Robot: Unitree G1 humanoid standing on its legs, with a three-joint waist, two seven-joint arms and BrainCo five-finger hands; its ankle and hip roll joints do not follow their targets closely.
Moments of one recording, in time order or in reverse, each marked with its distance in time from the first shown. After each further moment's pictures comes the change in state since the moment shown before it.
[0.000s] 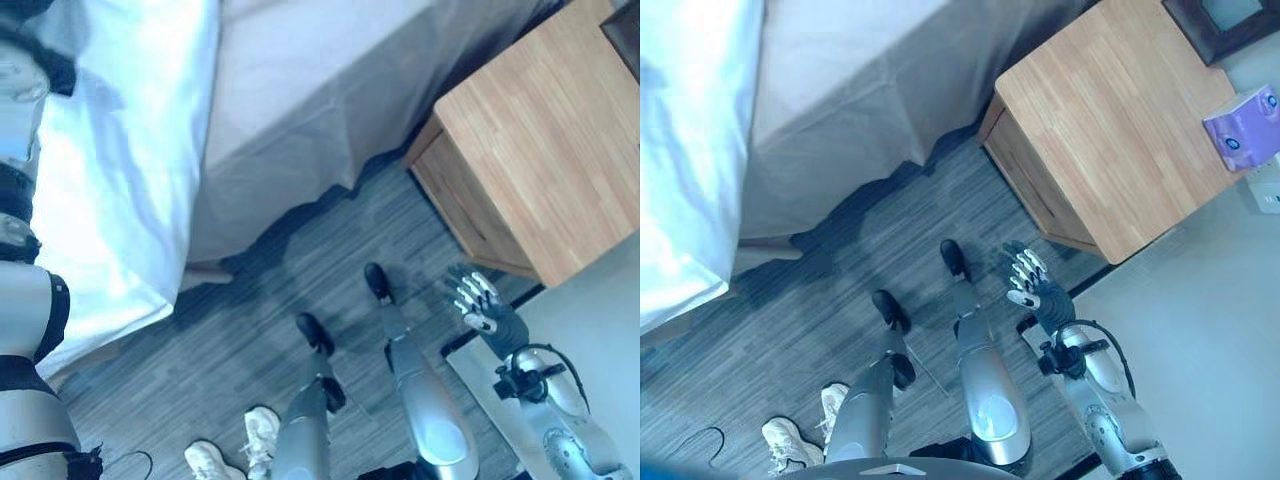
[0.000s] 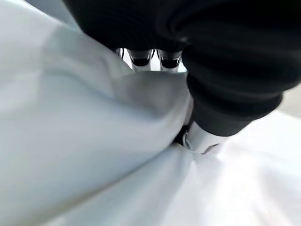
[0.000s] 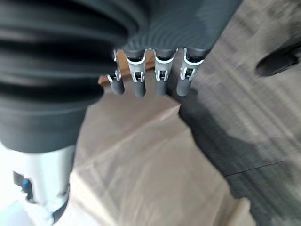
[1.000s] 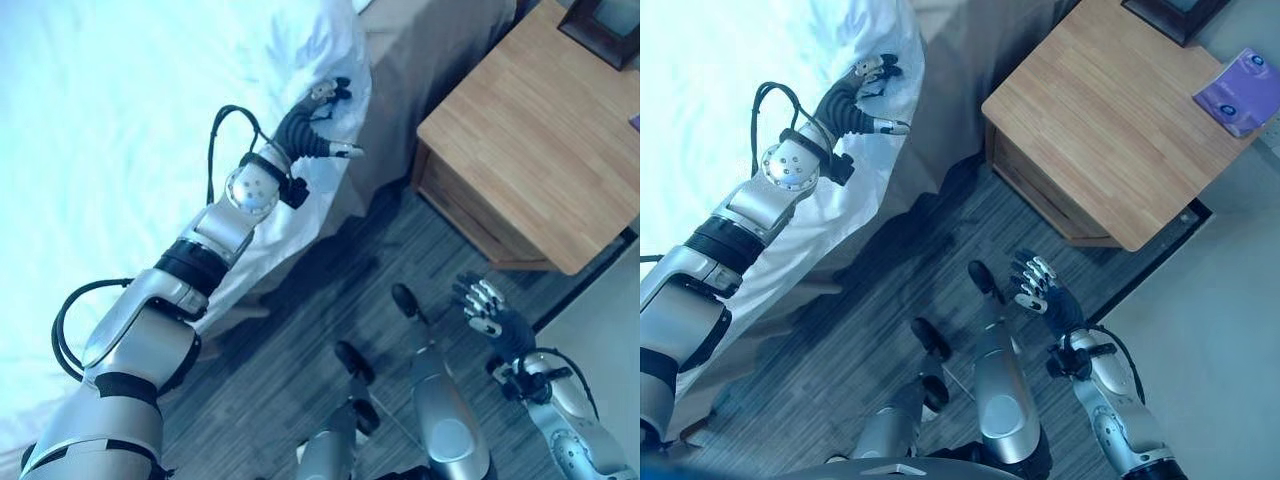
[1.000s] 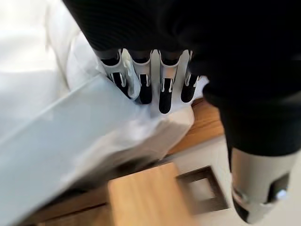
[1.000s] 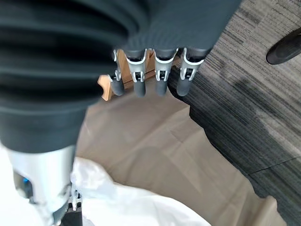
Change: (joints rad) left arm 0.404 -0.359 0.075 -0.406 -0.106 -0.102 -0.155; right arm 0.009 -0.023 -0.018 0.068 -0.012 -0.004 -0.011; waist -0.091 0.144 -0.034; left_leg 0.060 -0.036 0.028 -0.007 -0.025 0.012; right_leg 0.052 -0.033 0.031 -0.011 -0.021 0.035
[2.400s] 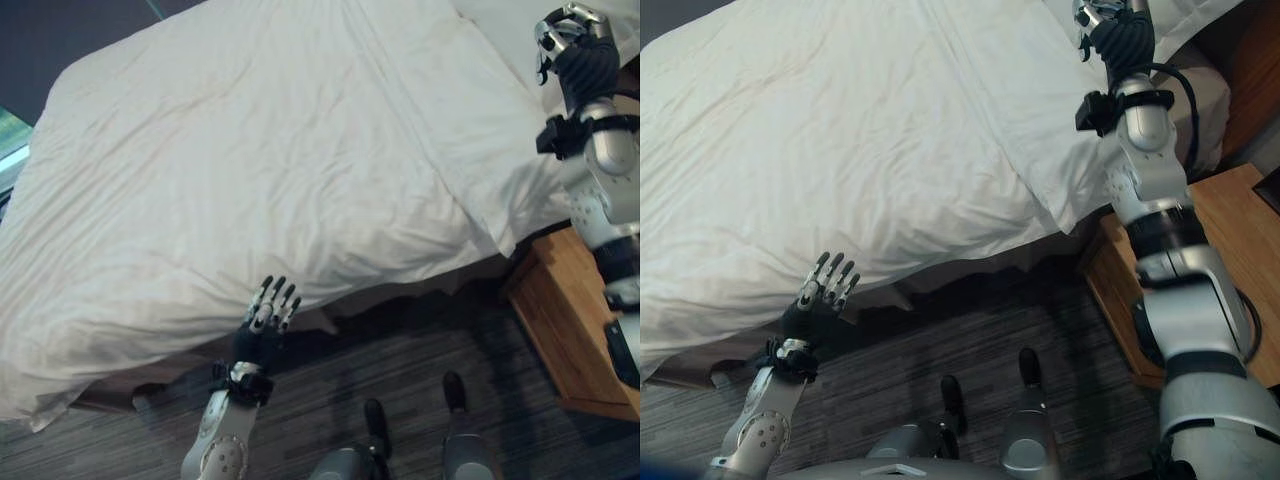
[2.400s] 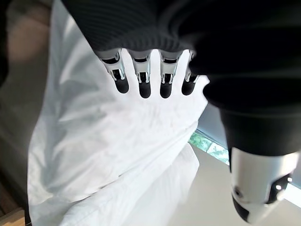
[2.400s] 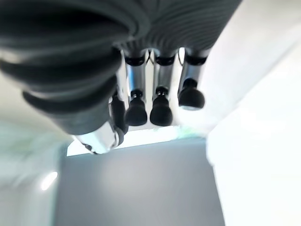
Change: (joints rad) left arm 1.175 -0.259 0.442 -0.511 -0.640 0.008 -0.217; right arm -1.458 -0.132 0.178 1.067 0.044 -0.048 -0.299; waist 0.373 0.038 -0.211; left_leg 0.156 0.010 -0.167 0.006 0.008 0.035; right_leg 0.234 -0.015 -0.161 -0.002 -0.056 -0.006
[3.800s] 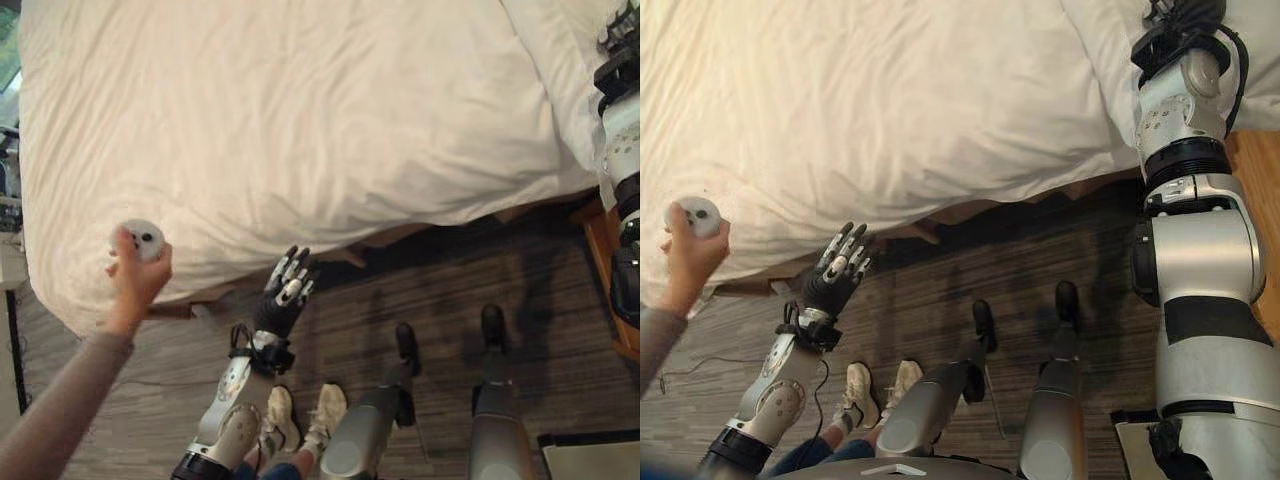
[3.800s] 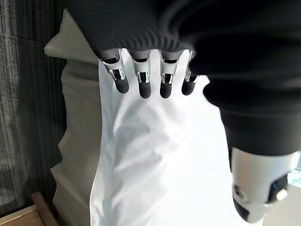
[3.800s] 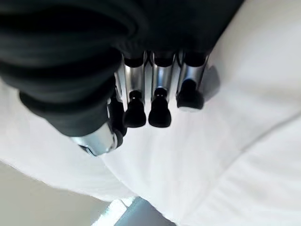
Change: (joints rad) left arm -0.085 -0.010 -0.108 0.009 0.095 -0.029 0.075; right arm -0.120 0.025 -0.286 0.219 0.302 0.011 0.064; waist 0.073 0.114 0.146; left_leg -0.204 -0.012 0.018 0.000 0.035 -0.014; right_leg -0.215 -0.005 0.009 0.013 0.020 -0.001
